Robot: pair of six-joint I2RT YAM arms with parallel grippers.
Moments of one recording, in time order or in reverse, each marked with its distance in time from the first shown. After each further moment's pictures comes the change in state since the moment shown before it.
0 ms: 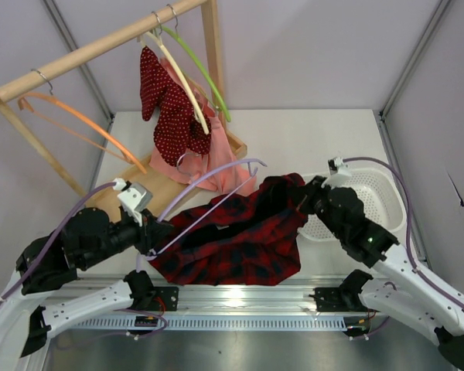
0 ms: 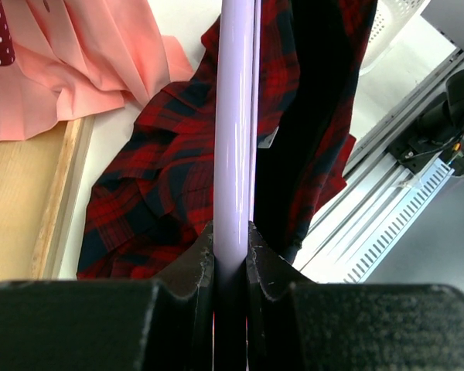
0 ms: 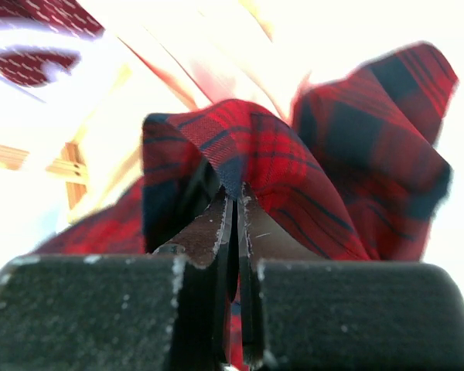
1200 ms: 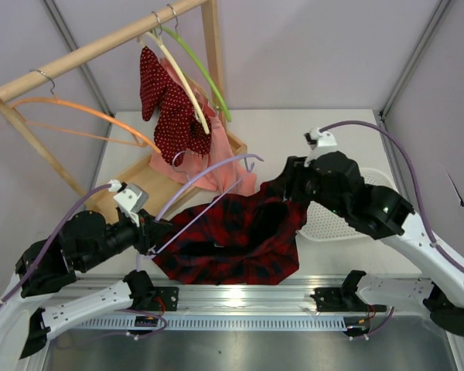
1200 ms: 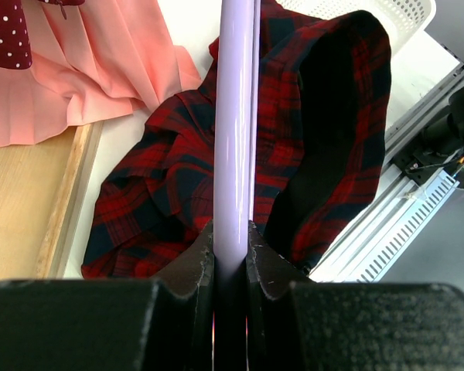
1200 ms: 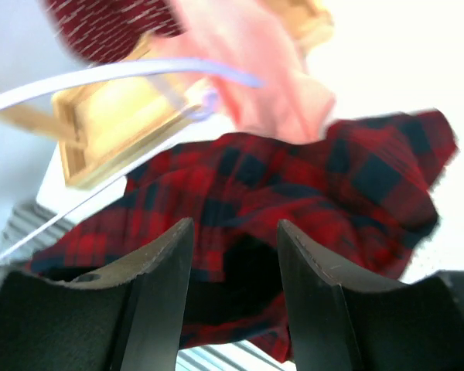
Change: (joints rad) left arm 0.000 -0.044 -0.040 0.031 -0.031 0.001; right arm 0.133 0.315 0.683 -0.547 -0.020 -0.146
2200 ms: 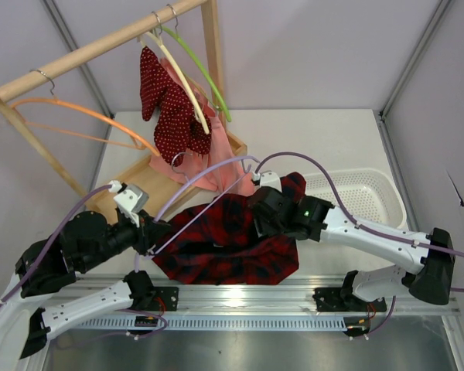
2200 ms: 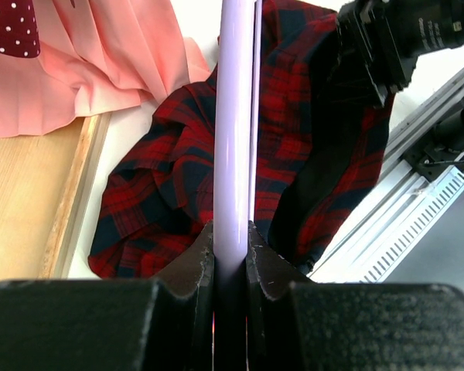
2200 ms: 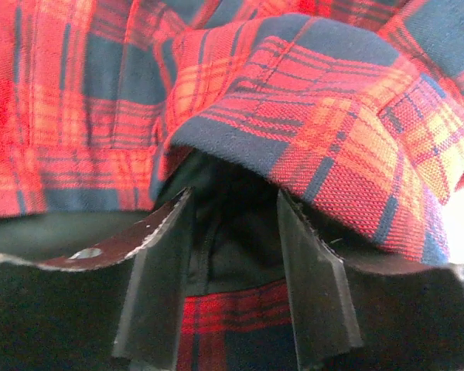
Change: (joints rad) left arm 0.000 -0.001 0.000 -0.025 -0.019 -0.001; right arm 0.248 0.298 -0.174 -0.059 0.124 0.055
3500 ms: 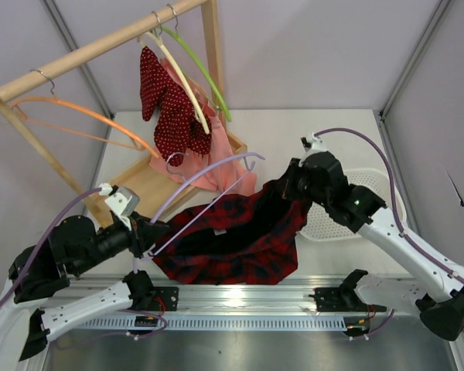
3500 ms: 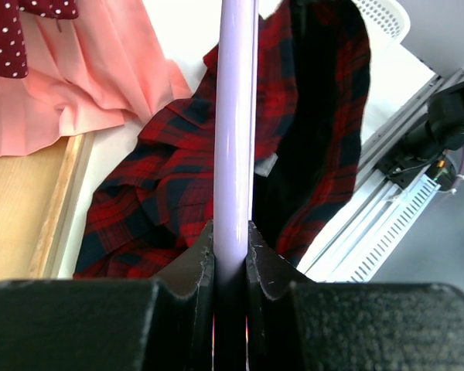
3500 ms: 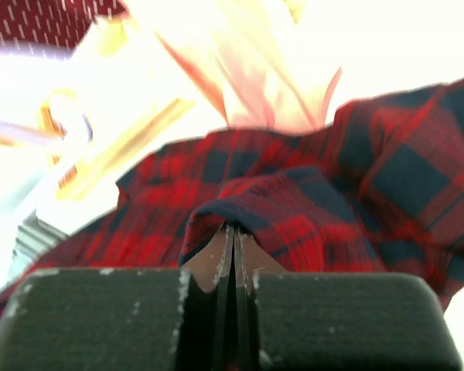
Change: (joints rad) left arm 0.000 -0.045 0.000 0.029 0.042 0.001; right arm -0.365 -0.251 -0.080 0.298 -0.272 0.025
